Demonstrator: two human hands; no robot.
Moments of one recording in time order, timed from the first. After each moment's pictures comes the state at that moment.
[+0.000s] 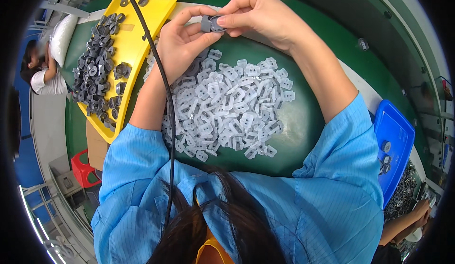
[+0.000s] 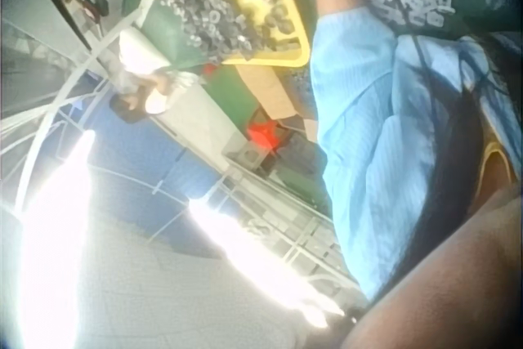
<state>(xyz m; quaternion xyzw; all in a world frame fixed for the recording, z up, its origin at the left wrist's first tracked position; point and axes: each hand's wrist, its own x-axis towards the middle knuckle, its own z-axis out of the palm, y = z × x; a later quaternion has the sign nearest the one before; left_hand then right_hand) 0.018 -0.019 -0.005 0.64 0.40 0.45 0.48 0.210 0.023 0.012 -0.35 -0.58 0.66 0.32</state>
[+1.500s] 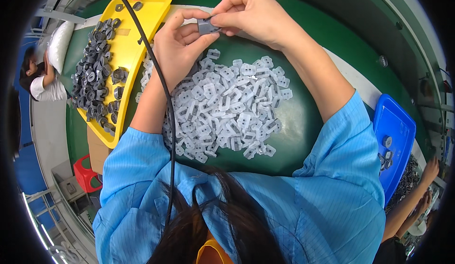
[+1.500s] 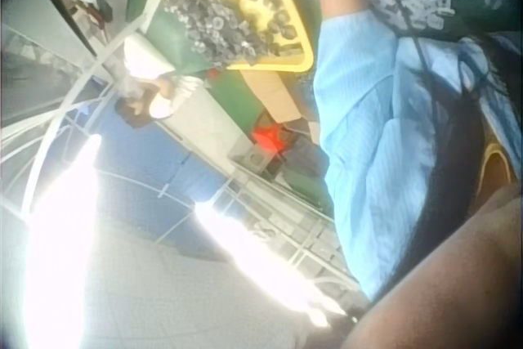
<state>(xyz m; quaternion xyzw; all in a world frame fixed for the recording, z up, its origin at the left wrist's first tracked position) 0.026 -0.021 -0.009 0.68 0.40 0.49 0.37 0.209 0.021 0.018 -0.38 -0.64 0.59 0.32</state>
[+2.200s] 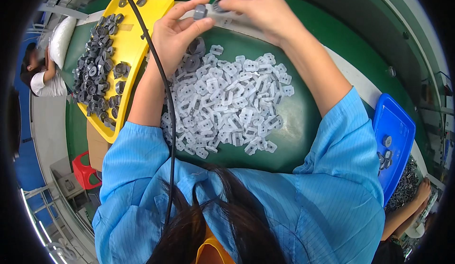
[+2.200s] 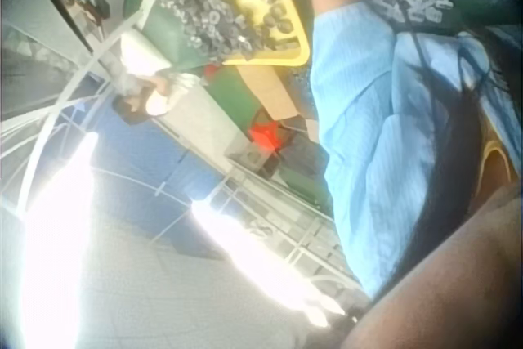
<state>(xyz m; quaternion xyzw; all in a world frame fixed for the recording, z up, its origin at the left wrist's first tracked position) 0.015 -0.015 -0.003 0.61 0.42 0.49 0.46 0.208 0.032 -0.001 -0.38 -0.59 0.58 0.41</state>
